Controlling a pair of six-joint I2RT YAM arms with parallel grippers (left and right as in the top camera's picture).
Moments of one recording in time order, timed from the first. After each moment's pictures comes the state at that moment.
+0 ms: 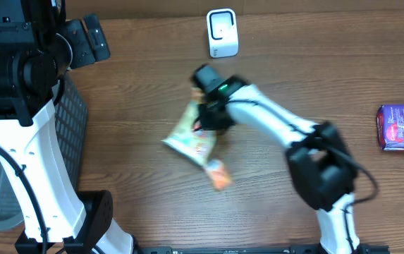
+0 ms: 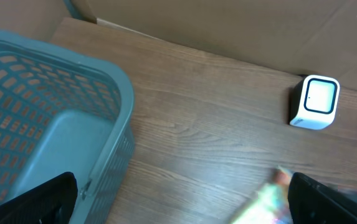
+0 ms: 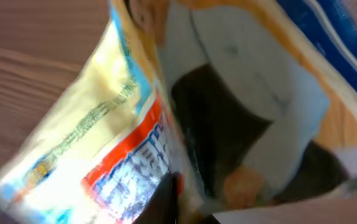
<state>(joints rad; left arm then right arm) -0.01 1.81 2.72 -1.69 -0.19 -0.26 0.61 2.12 1.70 -1.00 -0.14 0.50</state>
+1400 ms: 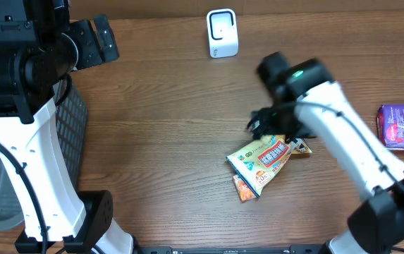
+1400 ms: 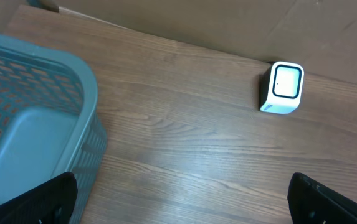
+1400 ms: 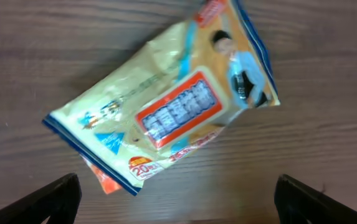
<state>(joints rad) -0.01 1.81 2.70 -1.69 -0.07 -0.26 0.51 1.75 1.60 -1.45 0.06 0.44</state>
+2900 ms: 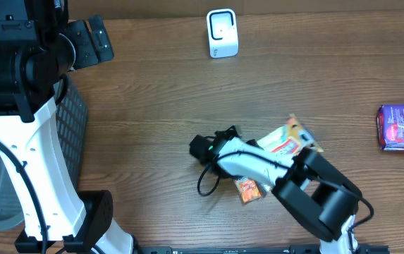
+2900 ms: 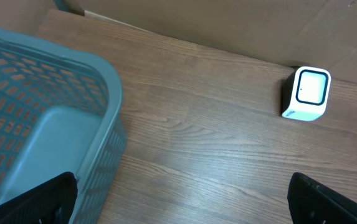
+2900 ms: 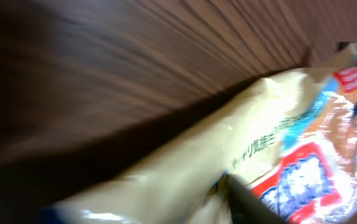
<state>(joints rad) -0.01 1.81 2.69 -1.69 -0.15 -0.26 0.89 2.02 1.23 -1.03 0.63 0.51</state>
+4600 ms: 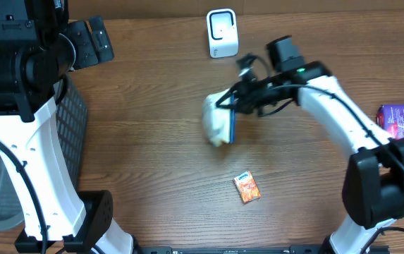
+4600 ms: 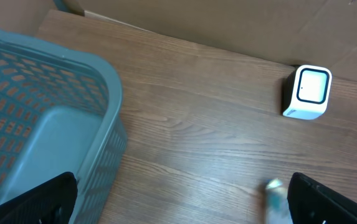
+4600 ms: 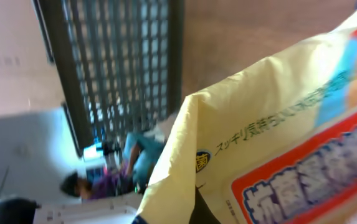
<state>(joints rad) -0.01 1.81 2.69 -1.69 -0.15 -0.25 0.31 1.88 1.47 -0.72 -1.10 0.45</state>
